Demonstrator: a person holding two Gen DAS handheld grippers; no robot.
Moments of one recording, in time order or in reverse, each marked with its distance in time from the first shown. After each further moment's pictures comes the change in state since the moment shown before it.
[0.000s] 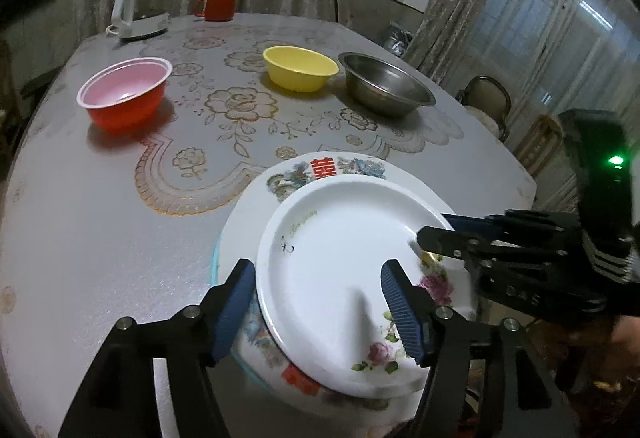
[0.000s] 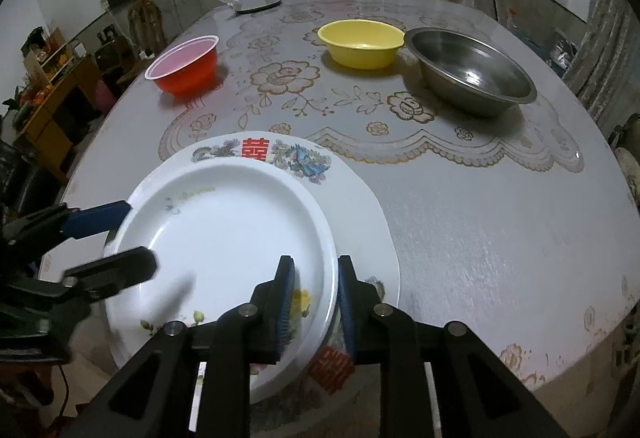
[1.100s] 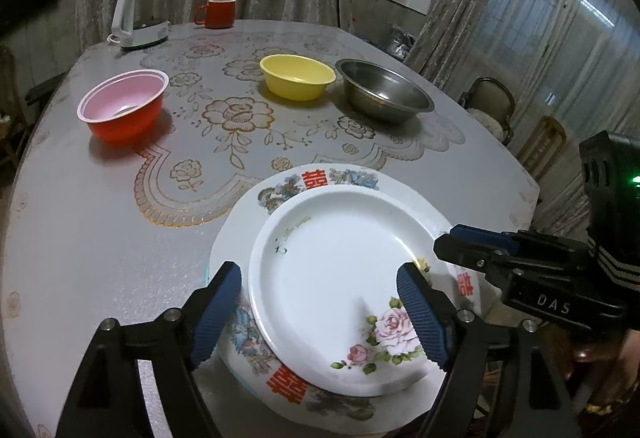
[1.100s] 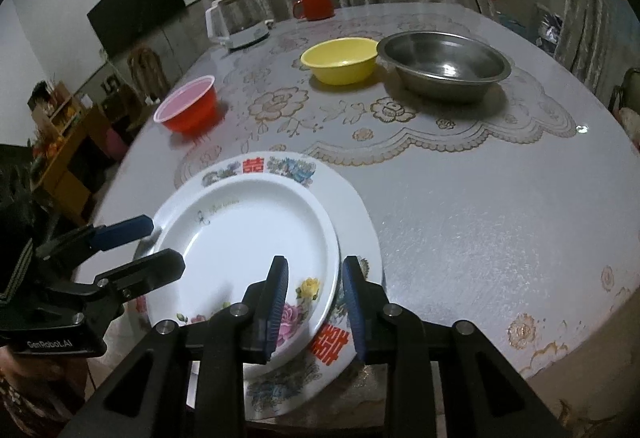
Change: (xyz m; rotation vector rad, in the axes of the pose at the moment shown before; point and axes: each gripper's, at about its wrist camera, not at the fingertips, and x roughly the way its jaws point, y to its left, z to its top) left arm -0.006 -0.011 0.007 0.002 -0.015 0.031; right arm -0.020 -0.022 -0.017 0.142 -0.103 0.102
